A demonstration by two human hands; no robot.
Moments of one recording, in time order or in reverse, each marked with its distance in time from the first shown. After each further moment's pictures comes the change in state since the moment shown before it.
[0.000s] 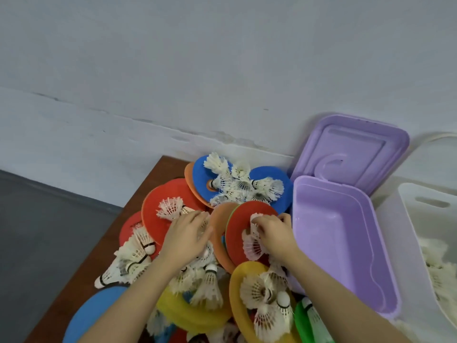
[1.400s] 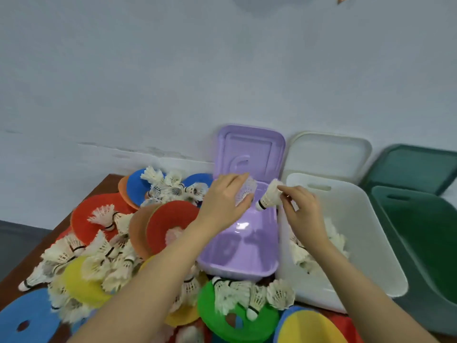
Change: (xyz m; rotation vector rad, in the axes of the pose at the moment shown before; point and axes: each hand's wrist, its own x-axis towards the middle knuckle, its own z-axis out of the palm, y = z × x) left_hand 0.032 0.311 -0.003 -0.236 0.479 0.492; right_hand -0.141 0.189 -0.150 0.305 0.742 -0.055
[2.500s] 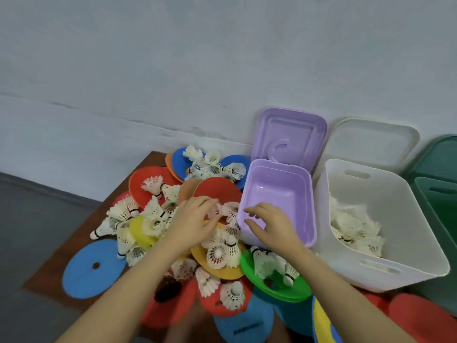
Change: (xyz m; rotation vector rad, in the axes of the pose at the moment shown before) left_hand -0.142 -0.052 -0.117 0.211 -0.346 -0.268; right_hand -0.072 -0.114 0.065 0.085 -0.504 -0.139
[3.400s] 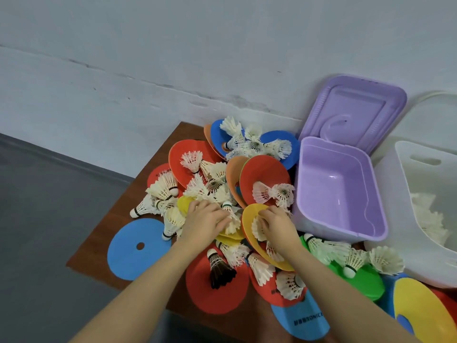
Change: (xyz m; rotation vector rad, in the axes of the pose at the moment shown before) left_hand -0.063 -0.139 0.044 0.096 0.067 -0.019; right_hand 0.025 -0.036 0.161 -0.178 -0.201 0.276
